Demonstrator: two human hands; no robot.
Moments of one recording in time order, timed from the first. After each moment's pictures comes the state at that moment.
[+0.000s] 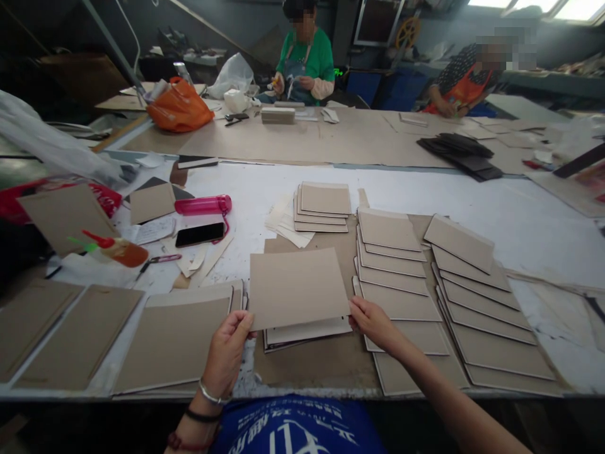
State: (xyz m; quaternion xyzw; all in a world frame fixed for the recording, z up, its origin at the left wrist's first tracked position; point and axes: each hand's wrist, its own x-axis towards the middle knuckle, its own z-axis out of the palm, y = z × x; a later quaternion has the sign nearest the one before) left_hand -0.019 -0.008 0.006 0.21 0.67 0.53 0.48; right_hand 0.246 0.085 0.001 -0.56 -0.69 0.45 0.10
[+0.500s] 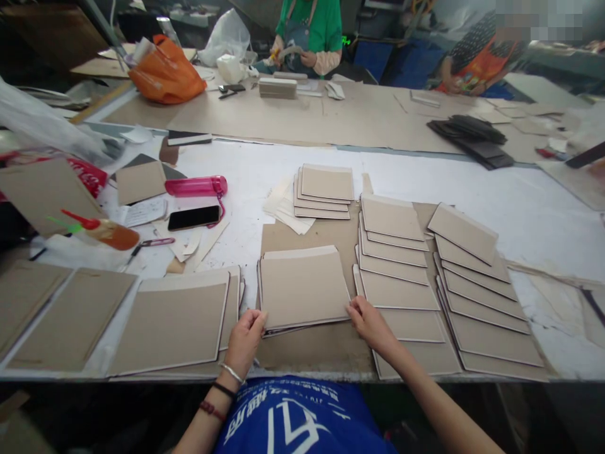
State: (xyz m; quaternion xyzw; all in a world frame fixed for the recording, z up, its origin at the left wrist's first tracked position) left_hand -0.007 -0.015 -0.050 0.33 0.73 0.39 0.45; right_hand 0.259 0.063 -0.040 -0.61 -0.72 0.33 0.08
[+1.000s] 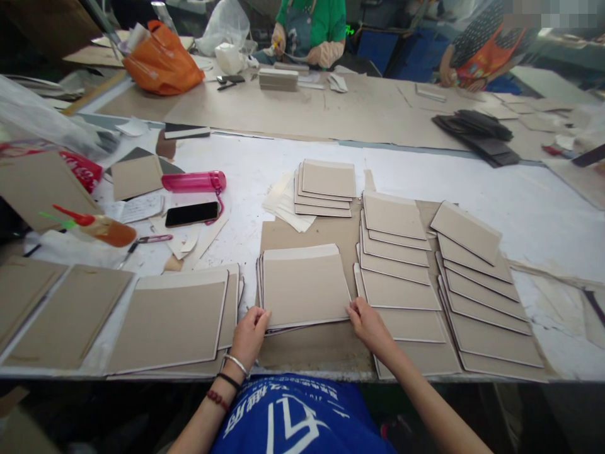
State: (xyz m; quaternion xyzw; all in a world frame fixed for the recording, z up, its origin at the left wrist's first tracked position) left_hand -0.005 -0.008 -0.059 0.42 0.77 0.29 0.38; right_hand 0.261 0.060 -0.057 -0.61 -0.74 0.29 0.08
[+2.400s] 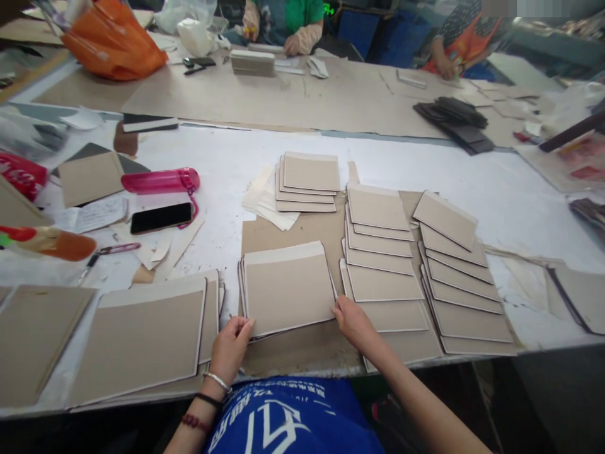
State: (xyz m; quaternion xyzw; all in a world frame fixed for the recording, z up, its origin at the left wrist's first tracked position) left_hand -0.008 -0.008 -0.064 0.39 0.78 0.27 0.41; right_hand 0.254 0.065 -0.050 -0.62 -0.74 0.26 -0.06
